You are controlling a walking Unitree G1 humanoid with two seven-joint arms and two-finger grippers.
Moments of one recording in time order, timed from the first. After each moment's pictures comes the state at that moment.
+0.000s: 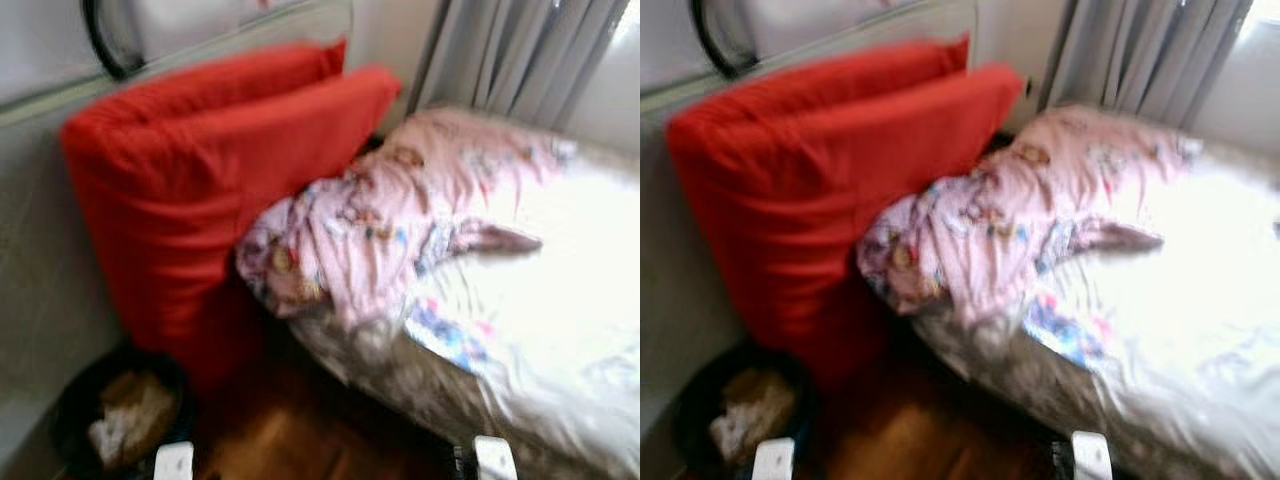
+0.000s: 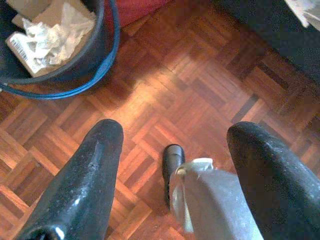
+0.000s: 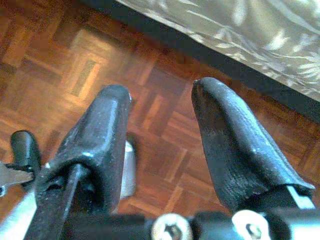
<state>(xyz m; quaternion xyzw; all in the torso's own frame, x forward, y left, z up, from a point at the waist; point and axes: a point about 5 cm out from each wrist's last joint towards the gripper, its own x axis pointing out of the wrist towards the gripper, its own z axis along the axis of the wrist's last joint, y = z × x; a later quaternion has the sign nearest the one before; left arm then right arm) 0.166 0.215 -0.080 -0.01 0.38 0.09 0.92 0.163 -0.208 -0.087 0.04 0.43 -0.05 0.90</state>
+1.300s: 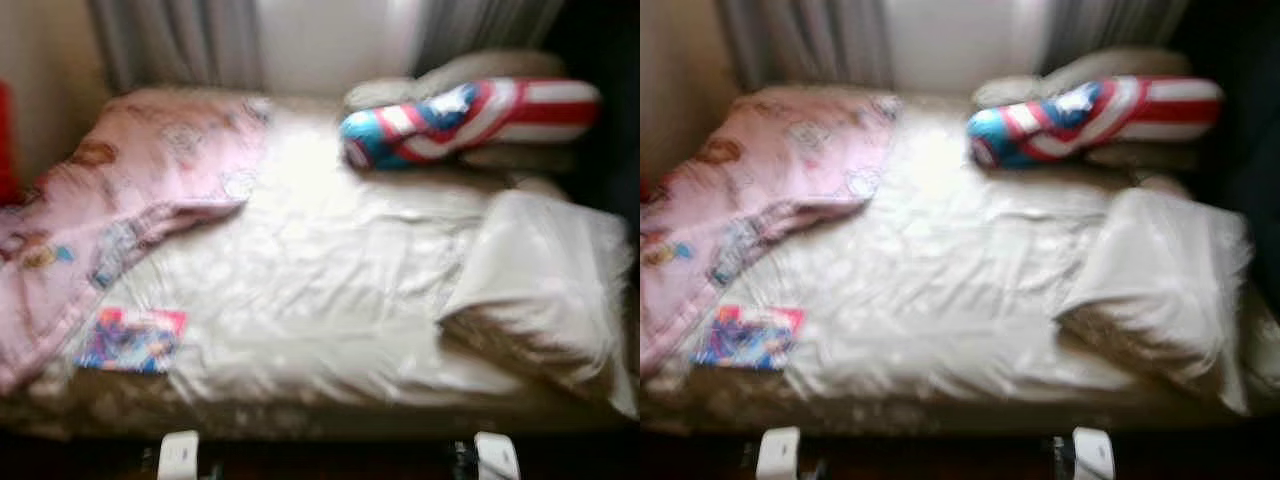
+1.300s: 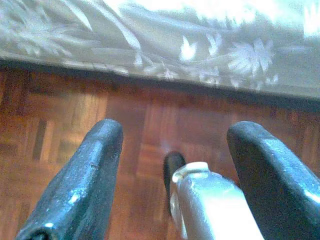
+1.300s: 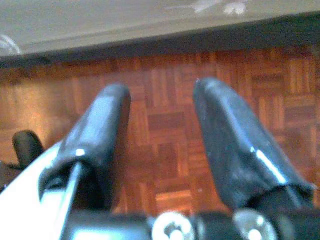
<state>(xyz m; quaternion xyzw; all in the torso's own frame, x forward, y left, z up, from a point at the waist) 0.170 0.215 -0.079 -0.01 0.38 0.08 0.92 0.159 -0.205 -0.089 0.04 0.44 -0.06 0.90</state>
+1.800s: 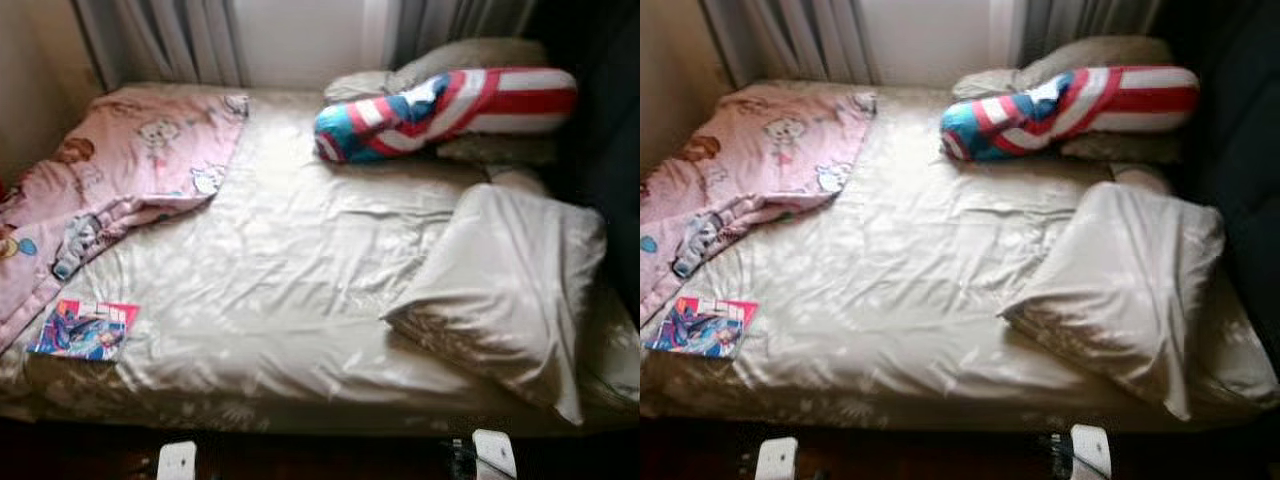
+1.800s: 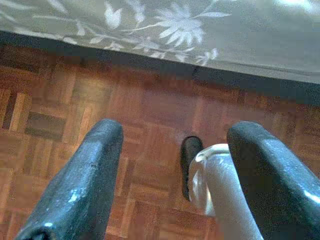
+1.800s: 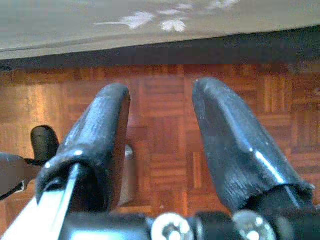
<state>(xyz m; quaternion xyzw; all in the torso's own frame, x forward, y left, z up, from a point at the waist) 0.168 0.214 -0.080 -0.01 0.38 0.08 0.92 0.165 -0.206 -0.086 0.04 0.43 -0.06 0.90</state>
